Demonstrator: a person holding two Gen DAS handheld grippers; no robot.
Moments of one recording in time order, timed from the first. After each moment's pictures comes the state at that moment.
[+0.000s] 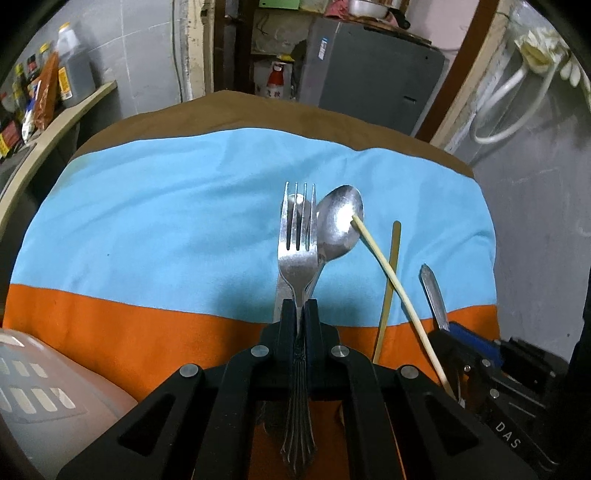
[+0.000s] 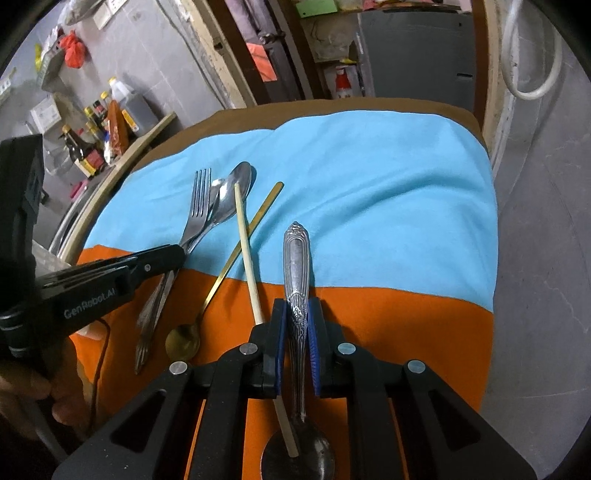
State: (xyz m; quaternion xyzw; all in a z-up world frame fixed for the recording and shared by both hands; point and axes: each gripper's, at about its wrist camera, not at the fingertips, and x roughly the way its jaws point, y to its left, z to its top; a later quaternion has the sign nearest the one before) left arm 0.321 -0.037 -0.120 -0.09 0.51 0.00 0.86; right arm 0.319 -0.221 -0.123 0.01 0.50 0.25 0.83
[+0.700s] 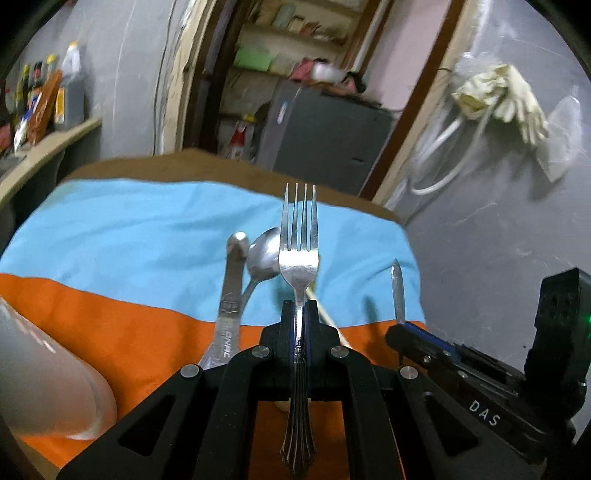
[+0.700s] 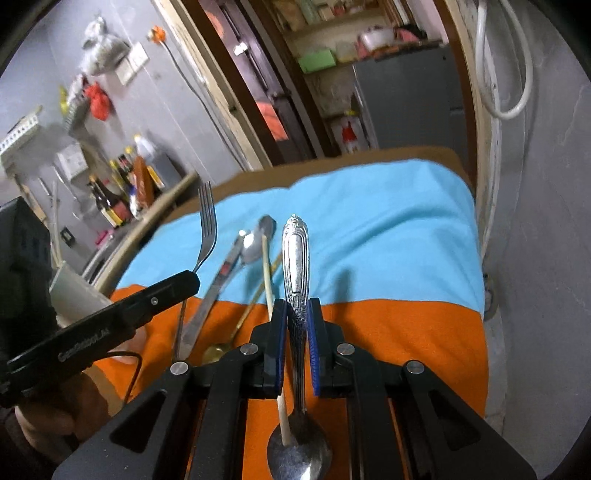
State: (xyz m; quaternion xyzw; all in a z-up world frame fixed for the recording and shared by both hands) left arm 0.260 -0.052 -0.088 -0.13 0.37 -0.08 0.92; right arm 0.278 -0.256 -0.101 0.09 0.39 0.27 0.88
